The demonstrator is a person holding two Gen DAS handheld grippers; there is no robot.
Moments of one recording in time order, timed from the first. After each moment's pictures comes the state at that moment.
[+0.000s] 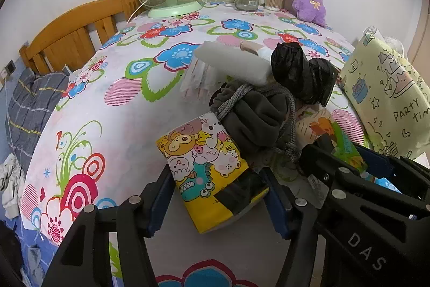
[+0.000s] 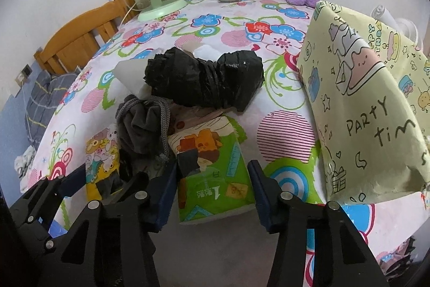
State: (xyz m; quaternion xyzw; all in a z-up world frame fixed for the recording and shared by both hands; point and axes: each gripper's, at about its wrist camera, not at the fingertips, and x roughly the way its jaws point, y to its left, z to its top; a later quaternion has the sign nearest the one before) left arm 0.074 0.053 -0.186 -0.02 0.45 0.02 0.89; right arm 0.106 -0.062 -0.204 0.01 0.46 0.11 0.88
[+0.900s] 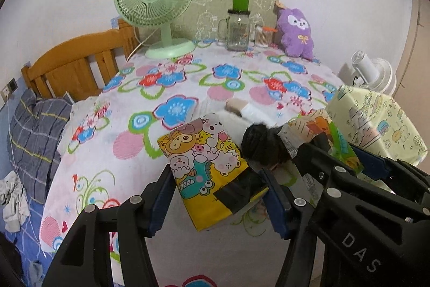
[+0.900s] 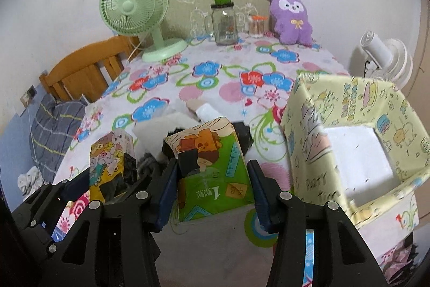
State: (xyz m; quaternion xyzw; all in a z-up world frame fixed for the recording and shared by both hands) left arm 0.081 0.044 -0.122 -0.01 0.39 0.01 0.92; right arm 0.103 -0.071 -0.140 0.02 0.39 0.10 0.91
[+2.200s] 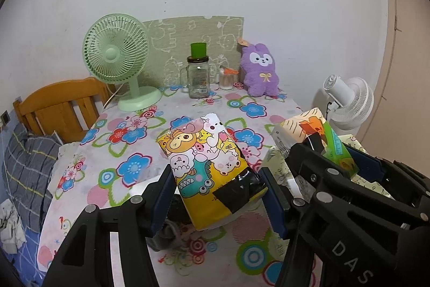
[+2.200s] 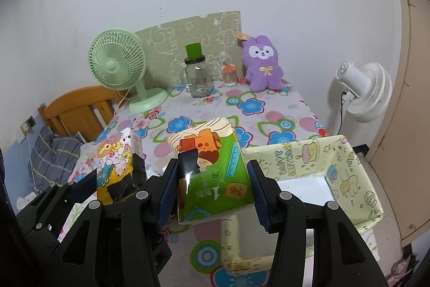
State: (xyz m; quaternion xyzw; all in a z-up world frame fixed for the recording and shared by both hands) left arm 0.098 -0.043 -0.060 0.00 0.31 -0.03 0.95; right arm 0.103 -0.154 -0.069 0.04 0.31 0.08 0.95
